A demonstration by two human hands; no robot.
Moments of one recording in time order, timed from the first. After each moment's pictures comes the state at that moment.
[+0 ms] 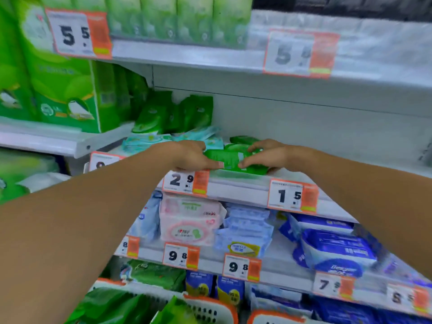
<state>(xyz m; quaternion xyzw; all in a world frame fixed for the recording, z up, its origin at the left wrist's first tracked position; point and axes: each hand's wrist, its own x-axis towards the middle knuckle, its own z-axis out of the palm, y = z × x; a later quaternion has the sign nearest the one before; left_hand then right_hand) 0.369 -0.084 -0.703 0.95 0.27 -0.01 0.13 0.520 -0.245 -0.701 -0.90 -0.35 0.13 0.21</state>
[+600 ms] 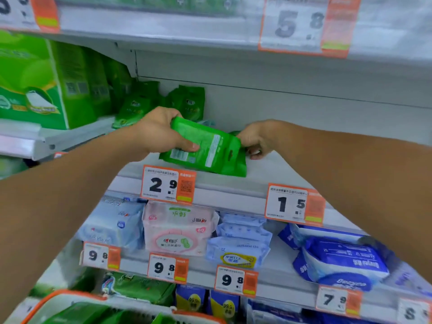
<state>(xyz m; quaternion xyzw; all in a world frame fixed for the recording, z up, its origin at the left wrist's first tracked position) 0.377 -0.060 -0.693 0.86 0.25 0.24 0.38 0.584 -0.168 -0.701 -0.91 -0.27 0.22 0.23</state>
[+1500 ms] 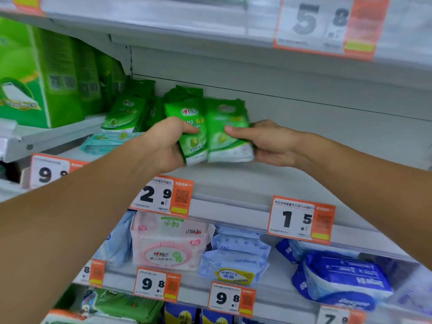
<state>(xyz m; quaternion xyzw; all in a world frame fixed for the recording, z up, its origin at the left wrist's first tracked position) 0.417 -0.065 -0.706 0.53 0.23 0.21 0.79 0.562 -0.203 -0.692 -0.66 -0.36 0.36 0.55</state>
